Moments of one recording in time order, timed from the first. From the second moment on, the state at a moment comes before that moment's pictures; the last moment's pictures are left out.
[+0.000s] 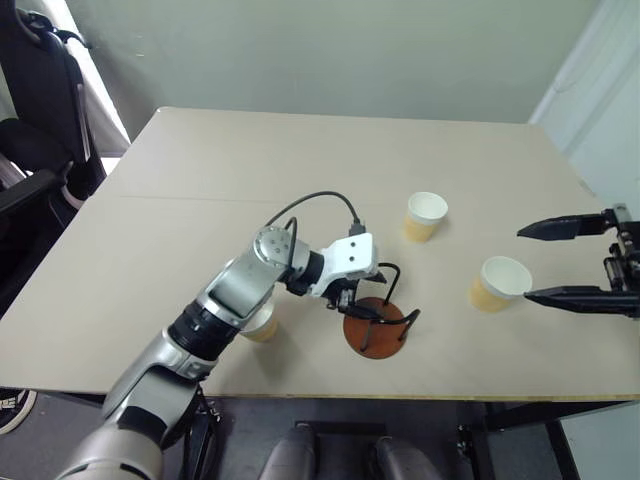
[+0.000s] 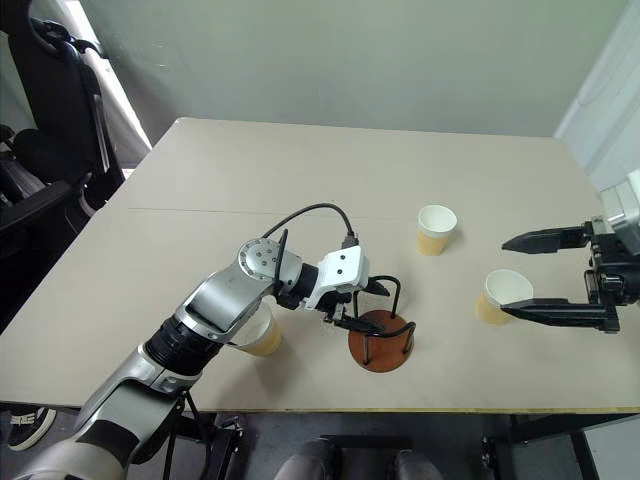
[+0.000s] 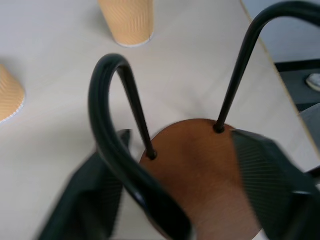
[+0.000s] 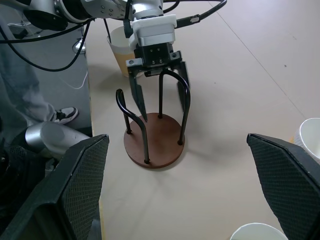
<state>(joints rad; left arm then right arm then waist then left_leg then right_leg) -0.80 0.51 -0.48 -0.04 -0.17 0.50 -1.17 -0.28 -1.23 -0.45 -0.28 0.78 0.71 1.44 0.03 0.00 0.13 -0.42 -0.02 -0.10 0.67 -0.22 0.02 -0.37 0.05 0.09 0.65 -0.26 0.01</state>
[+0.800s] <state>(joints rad) -0.86 0.87 0.00 -0.16 -0.48 0.57 -1.35 -0.41 -1.24 -0.02 -0.05 0.37 0.49 1.38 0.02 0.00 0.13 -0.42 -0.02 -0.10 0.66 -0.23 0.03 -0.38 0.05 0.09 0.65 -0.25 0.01</state>
